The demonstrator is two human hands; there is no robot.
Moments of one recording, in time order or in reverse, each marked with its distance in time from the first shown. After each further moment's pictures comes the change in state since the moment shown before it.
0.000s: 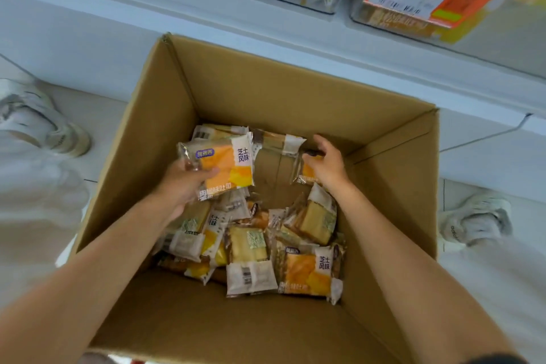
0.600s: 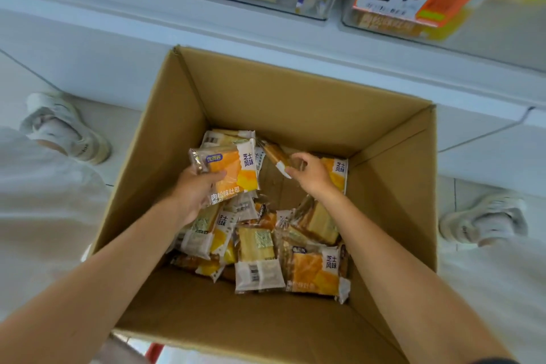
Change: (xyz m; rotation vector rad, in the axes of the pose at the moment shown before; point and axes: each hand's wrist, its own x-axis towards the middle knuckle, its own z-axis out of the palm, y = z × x) left_hand -0.018 -0.001 0.007 -0.098 -0.008 -0.004; right_hand -0.015 -0.001 0.033 -0.132 -0.158 -0.068
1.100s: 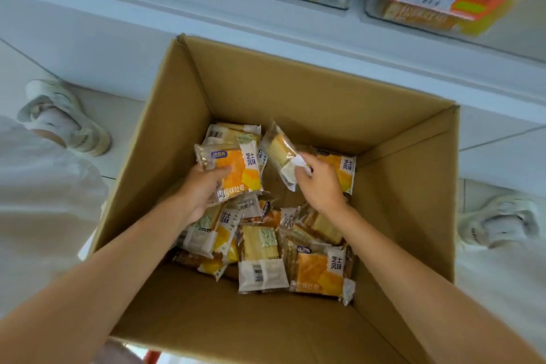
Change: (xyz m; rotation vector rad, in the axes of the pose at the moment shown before) left_hand 0.015 -0.006 -0.003 -0.008 -0.030 -0.086; right_hand -0.024 0.002 0.006 -0.114 0.146 -0.247
